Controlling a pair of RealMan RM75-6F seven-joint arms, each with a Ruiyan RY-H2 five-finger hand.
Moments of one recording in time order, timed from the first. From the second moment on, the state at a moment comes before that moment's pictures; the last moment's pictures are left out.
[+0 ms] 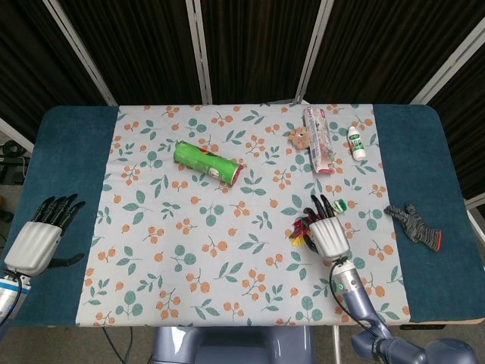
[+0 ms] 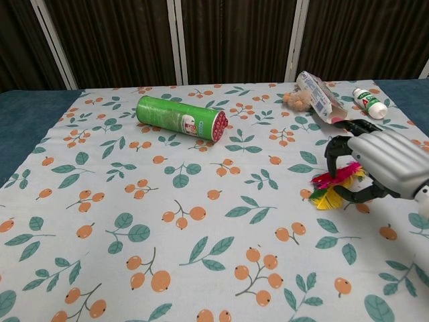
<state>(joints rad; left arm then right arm) -0.27 -1.08 0.00 -1.59 1.54 1.29 0.05 0.46 -1.87 0.10 -0.89 -1.54 1.31 -0.13</state>
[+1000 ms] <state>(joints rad) -0.27 -1.08 0.00 -1.59 1.54 1.29 0.05 0.47 -1.89 0.10 -0.89 -1.53 1.32 -0.12</state>
